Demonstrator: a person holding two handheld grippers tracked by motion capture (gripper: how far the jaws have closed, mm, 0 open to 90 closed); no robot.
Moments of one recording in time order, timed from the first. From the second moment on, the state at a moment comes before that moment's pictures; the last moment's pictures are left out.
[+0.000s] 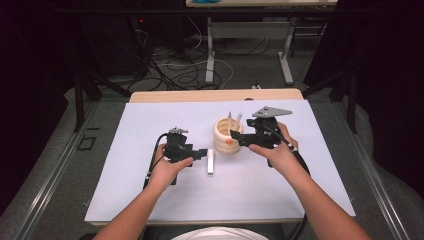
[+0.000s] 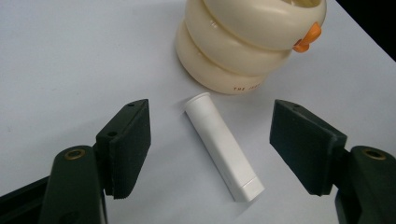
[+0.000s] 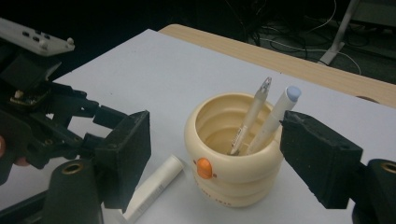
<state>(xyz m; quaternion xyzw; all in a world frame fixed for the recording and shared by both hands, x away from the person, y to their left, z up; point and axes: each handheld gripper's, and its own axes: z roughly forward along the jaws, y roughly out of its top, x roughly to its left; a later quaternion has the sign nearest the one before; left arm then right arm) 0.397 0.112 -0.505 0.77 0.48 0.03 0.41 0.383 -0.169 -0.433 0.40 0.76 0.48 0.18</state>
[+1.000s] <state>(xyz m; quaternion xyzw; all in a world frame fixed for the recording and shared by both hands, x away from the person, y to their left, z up) 0.420 0.100 -0.497 0.75 0.54 -0.04 0.38 0.368 -0.197 -0.478 0.42 0.77 0.44 0.18</state>
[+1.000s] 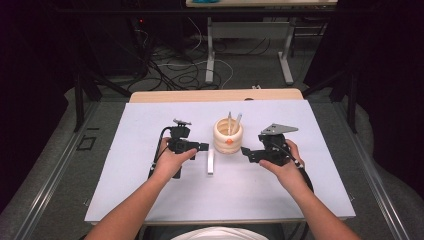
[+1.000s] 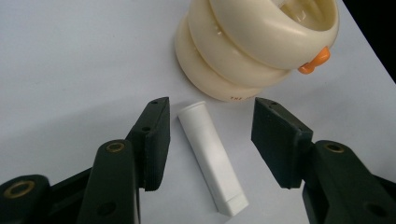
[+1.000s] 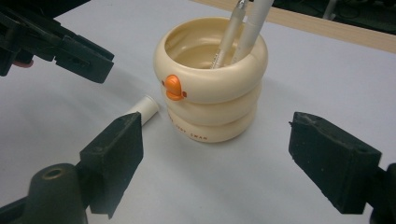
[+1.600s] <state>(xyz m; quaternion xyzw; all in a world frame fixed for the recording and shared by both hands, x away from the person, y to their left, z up) 0.438 0.084 -0.504 0.76 0.56 -0.07 0.31 0.366 -0.200 -0.485 0.42 0.77 0.44 0.20</state>
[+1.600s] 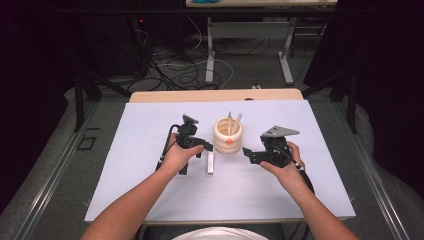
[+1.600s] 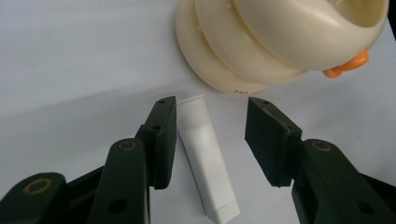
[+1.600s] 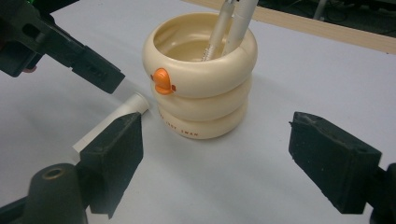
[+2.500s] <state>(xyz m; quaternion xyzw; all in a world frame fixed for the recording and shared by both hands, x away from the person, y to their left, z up) 0.448 0.063 -0.531 0.74 0.61 -0.09 0.26 0.367 -0.198 -0.487 0.41 0.77 0.44 0.19</state>
